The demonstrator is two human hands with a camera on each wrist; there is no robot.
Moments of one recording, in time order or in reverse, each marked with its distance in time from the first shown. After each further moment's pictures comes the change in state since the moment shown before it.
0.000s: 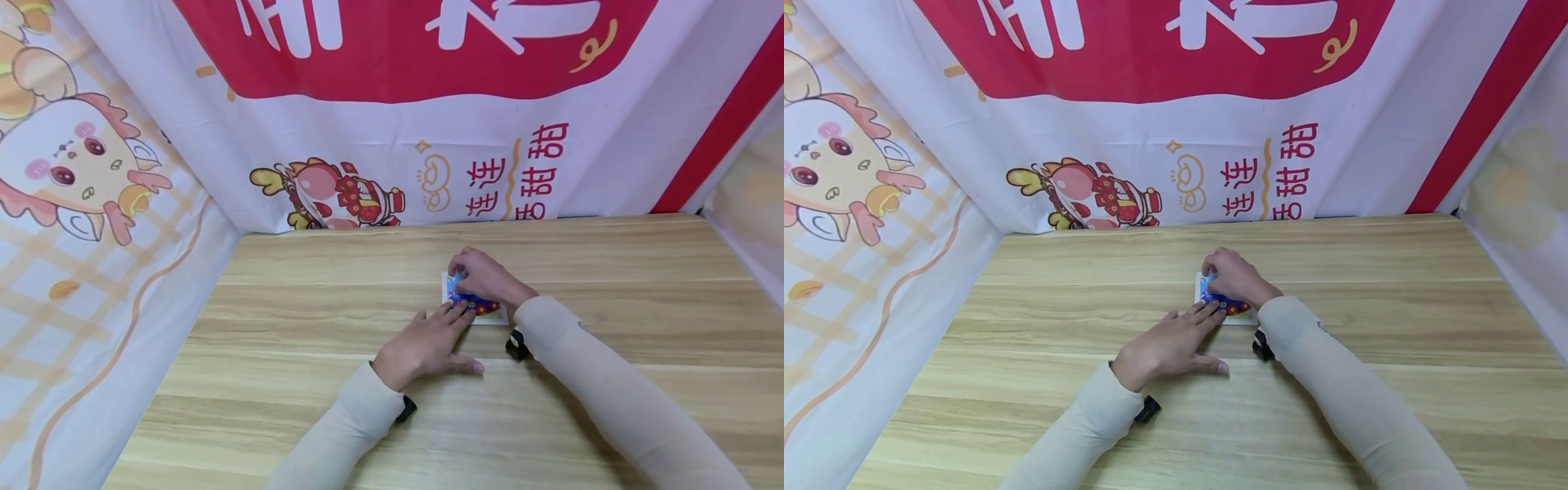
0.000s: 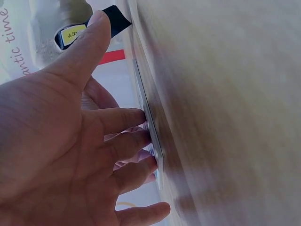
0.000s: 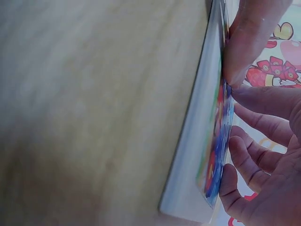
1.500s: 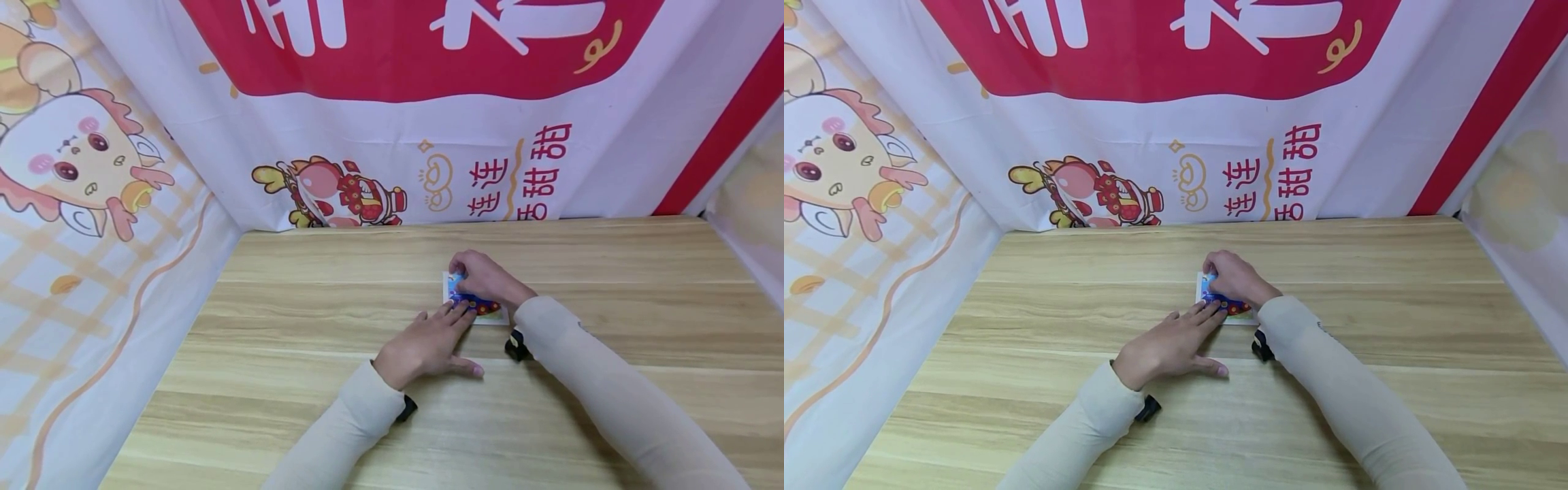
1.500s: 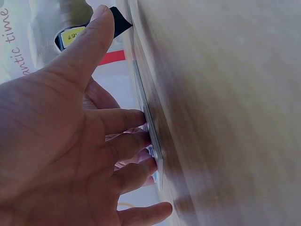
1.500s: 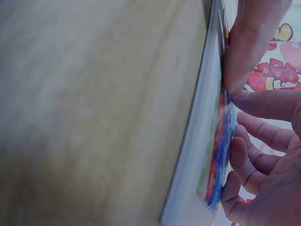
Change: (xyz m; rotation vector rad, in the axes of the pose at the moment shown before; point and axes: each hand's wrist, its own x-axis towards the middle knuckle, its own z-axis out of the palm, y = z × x) left_hand -0.002 0.000 0.000 -0.029 -0.011 -0.001; right_hand 0.002 -0.003 0.003 0.071 -0.008 0.051
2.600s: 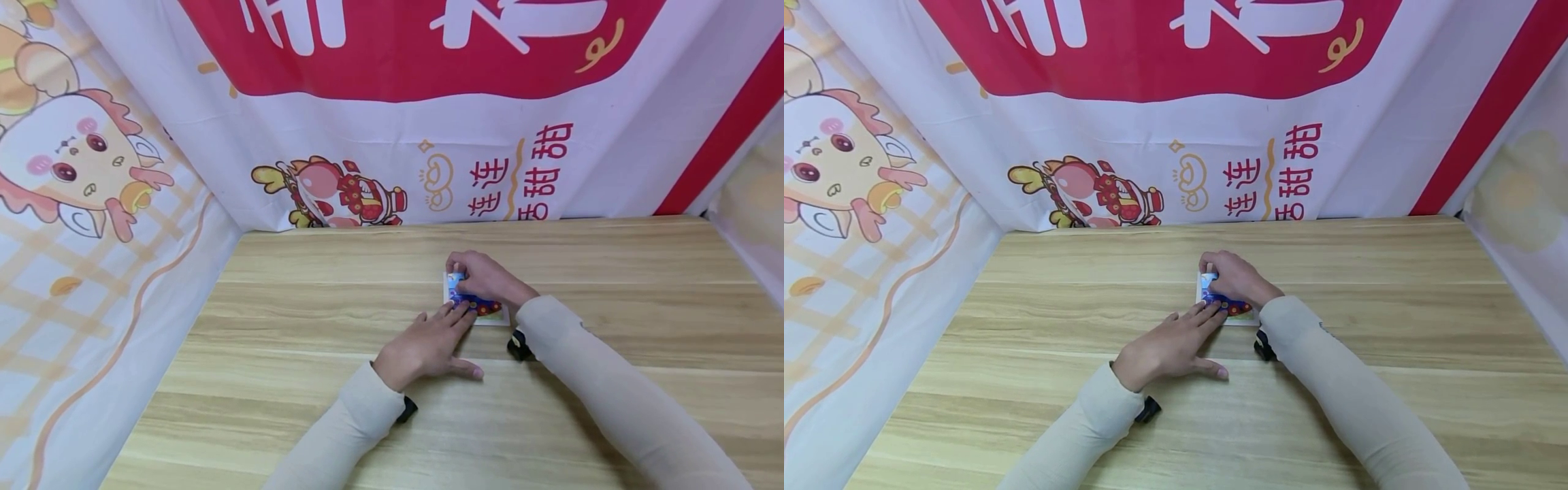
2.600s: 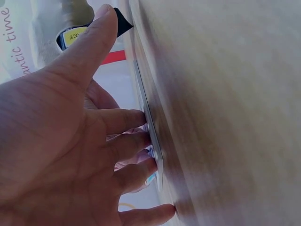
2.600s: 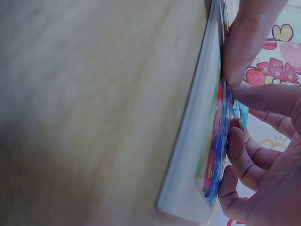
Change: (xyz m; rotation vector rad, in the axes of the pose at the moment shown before) left_hand -0.002 0.001 -0.002 0.021 -0.002 0.004; right_hand 0.000 0.002 -0.003 0.015 -0.026 -0.032
